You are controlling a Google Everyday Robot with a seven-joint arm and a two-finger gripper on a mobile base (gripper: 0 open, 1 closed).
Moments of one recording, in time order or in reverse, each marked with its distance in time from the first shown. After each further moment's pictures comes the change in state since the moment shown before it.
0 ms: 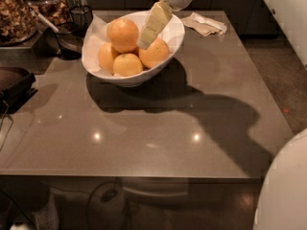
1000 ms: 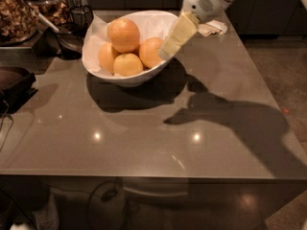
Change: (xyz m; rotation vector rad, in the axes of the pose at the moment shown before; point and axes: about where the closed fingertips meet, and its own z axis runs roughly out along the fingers) arm 0.059 0.022 -0.027 -0.076 -0.027 0.100
